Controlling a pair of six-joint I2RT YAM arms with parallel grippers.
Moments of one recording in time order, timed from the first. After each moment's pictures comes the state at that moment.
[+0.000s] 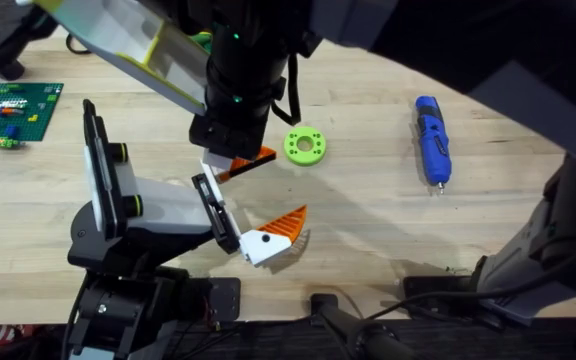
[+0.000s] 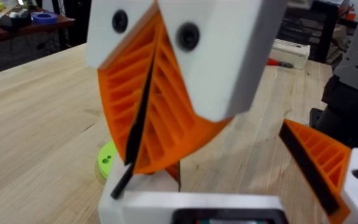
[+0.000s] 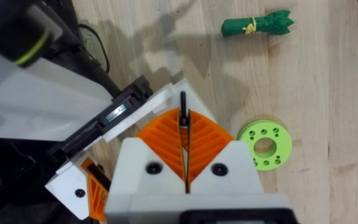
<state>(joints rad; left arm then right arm) -0.15 0.00 0.01 -0.09 0.95 -0.05 1.02 1.95 2.08 -1.39 -0.16 -0.32</state>
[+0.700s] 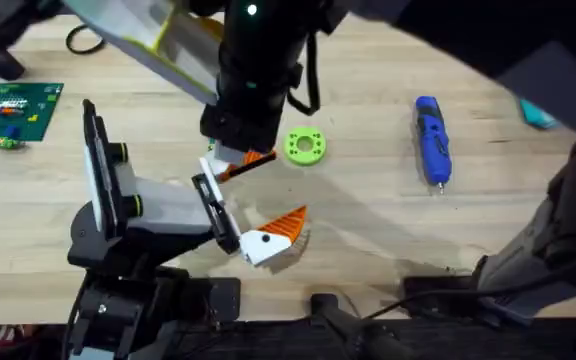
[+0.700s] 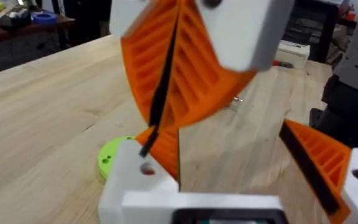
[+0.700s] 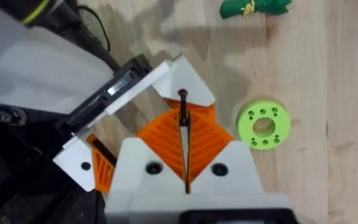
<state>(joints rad) -0.15 0.00 0.01 -0.09 0.95 -0.05 1.00 1.95 2.15 -1.50 -0.15 -0.32</state>
